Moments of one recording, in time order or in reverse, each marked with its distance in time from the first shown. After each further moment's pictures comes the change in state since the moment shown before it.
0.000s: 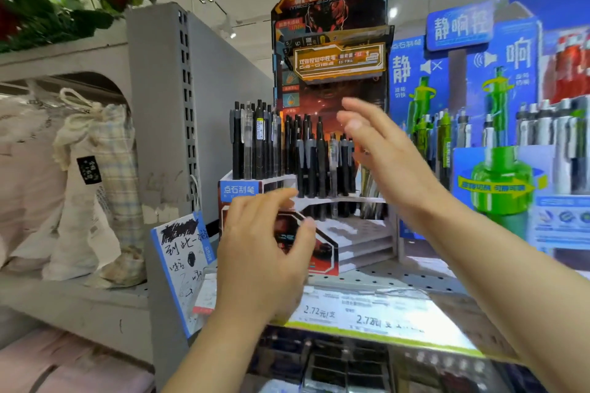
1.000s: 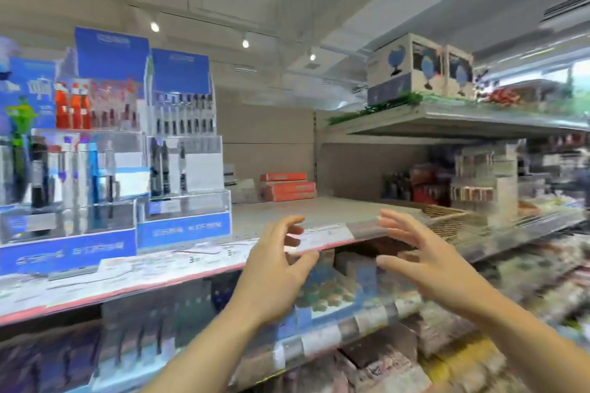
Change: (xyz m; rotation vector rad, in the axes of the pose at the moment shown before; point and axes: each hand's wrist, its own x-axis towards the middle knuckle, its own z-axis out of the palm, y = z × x) left_hand -0.145 0.549 0.246 -0.884 -0.719 0.041; right_hand -0.412 -0.151 -0.583 -0.841 0.313 0.520
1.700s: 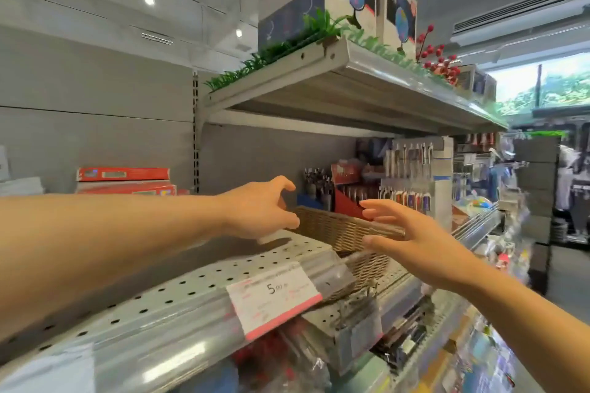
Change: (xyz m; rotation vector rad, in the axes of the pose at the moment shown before) left_hand 0.334 -0.052 0.260 0.406 -0.628 0.043; right_hand 0.184 0.270 -0.140 -0.309 0.022 0.117
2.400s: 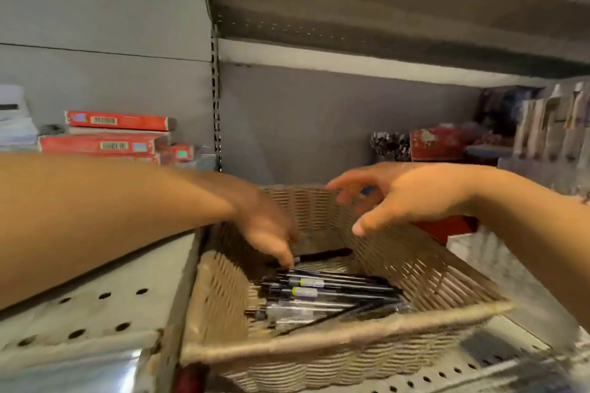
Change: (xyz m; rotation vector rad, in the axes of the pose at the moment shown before) left_hand 0.169 -0.029 0.096 0.522 -0.671 -0.314; right_hand 0.246 0.131 0.036 -0.152 -0.797 -0.425
